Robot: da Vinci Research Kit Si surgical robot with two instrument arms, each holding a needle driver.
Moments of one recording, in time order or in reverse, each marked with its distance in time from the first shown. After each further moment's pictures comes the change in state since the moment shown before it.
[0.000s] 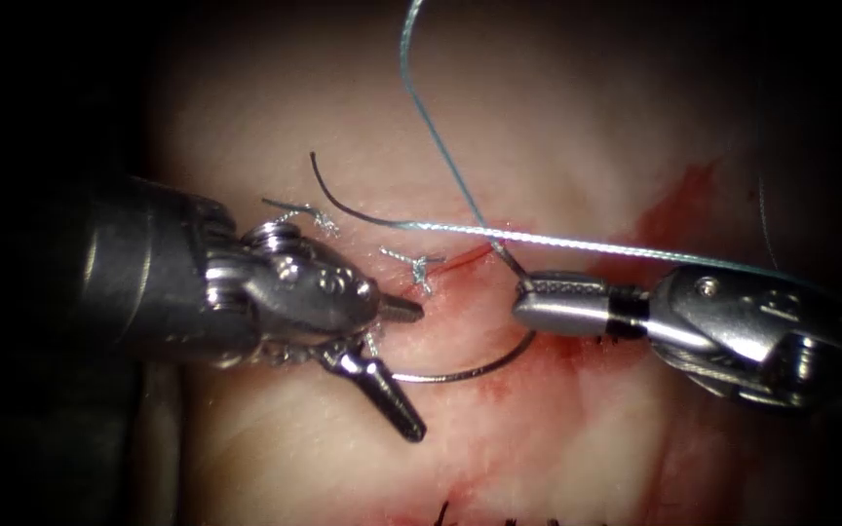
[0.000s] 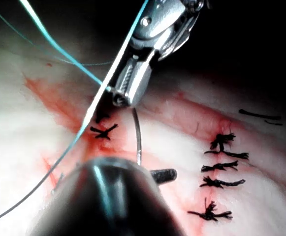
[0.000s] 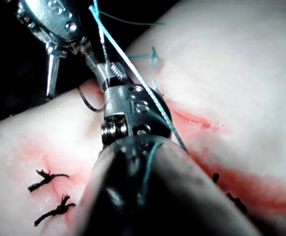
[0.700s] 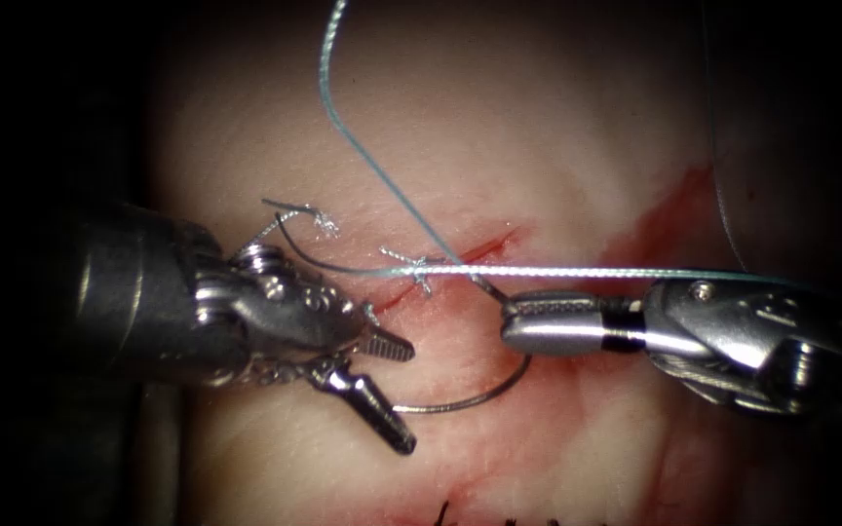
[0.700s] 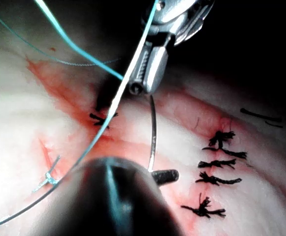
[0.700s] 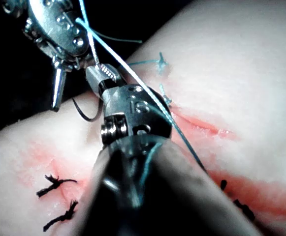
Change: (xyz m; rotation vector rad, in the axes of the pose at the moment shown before) right arm 0.001 -0.001 0.001 0.104 0.003 -0.048; left arm -0.001 0.000 0.001 -0.195 0.102 -0.123
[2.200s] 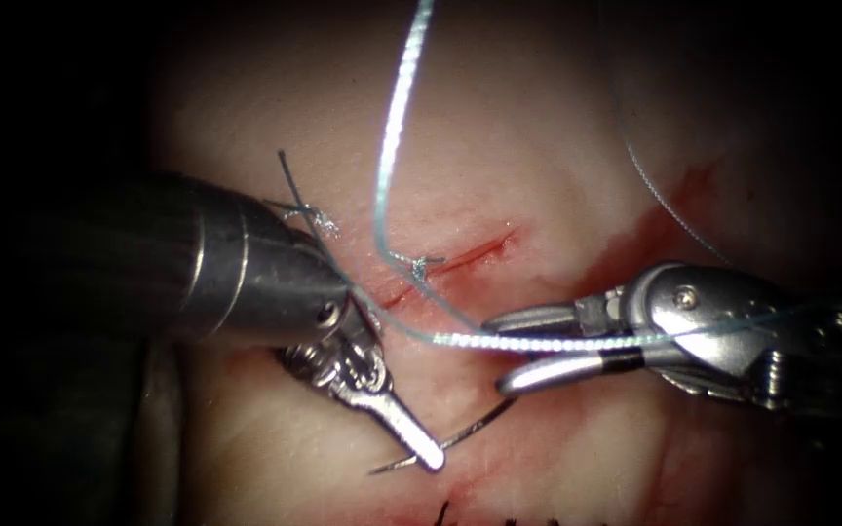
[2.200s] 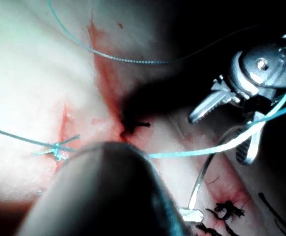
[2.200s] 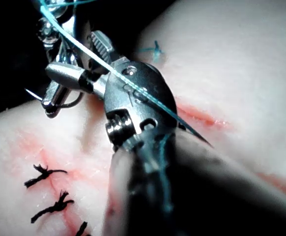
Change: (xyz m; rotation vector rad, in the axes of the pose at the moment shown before) right arm 0.000 0.000 0.002 0.150 0.077 -0.365; left arm -0.001 -0.002 0.004 -0.651 0.066 -0.793
